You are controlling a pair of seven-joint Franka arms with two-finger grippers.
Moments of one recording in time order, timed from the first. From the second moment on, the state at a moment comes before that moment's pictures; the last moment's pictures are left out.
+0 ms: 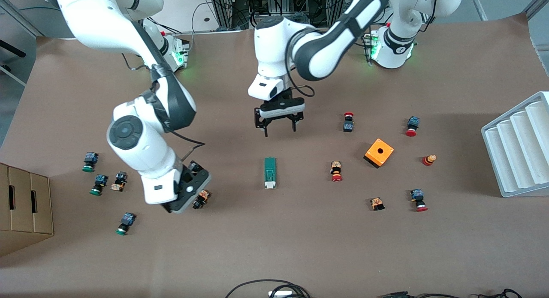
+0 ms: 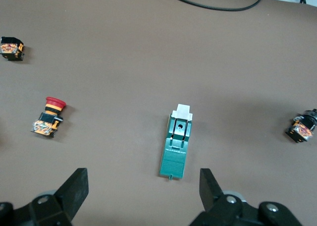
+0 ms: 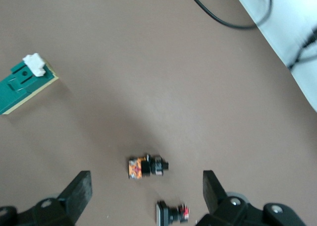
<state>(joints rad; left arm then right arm) -0.56 0.38 -0.43 -1.78 0.79 2.24 -1.65 0.37 0.47 0.02 -1.53 -0.02 2.20 -0.57</state>
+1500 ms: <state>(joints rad) -0.68 0.73 -0.43 -1.78 1.65 2.15 -2.34 0.72 0.74 -0.15 -1.37 -0.02 2.31 -0.72</state>
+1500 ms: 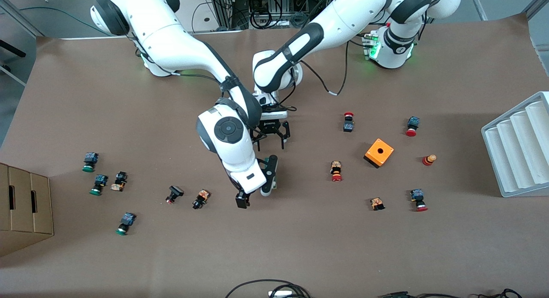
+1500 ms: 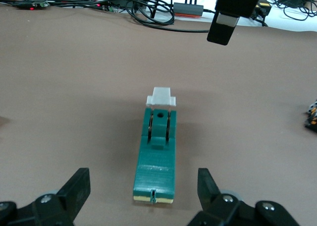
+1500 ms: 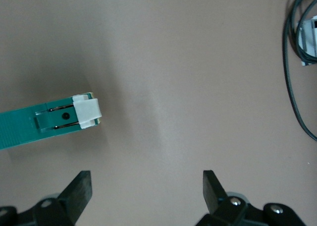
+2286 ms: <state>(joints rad) -0.72 0.89 -0.42 -1.71 1.87 2.01 -2.49 0.74 0.76 -0.14 -1.36 -0.02 2.28 -0.73</state>
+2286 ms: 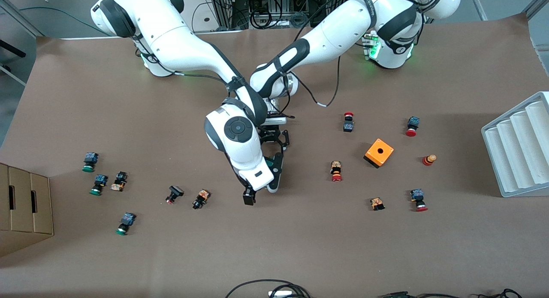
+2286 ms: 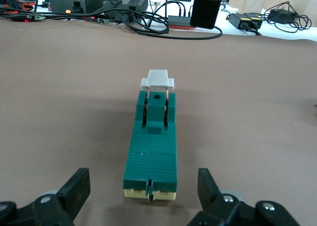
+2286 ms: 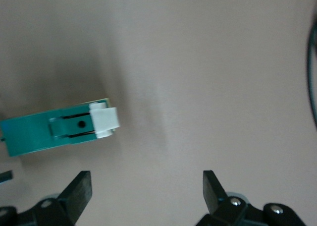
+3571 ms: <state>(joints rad) -0.78 0.99 -0.39 -1.63 1.95 1.94 -2.52 0.73 0.83 -0.09 -1.35 0.17 2.28 -0.95</state>
